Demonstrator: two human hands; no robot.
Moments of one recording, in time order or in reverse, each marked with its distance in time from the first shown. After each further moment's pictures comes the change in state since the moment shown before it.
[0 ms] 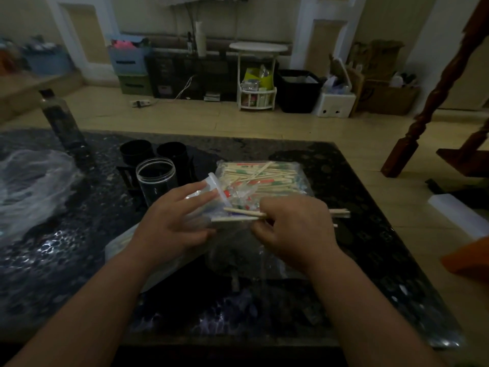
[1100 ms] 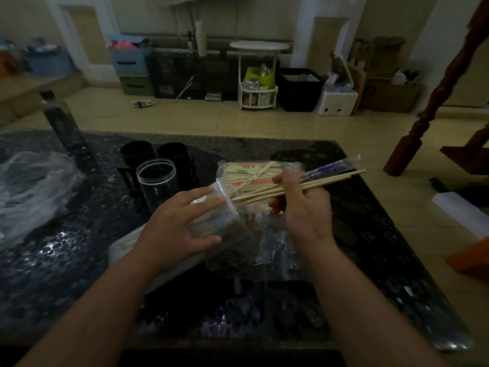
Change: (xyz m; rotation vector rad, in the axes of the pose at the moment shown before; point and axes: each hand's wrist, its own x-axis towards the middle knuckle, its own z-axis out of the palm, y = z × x) left_hand 0.002 0.002 0.006 0.107 -0.026 0.055; right_hand 0.016 -0.002 0.018 1.350 0.363 0.735
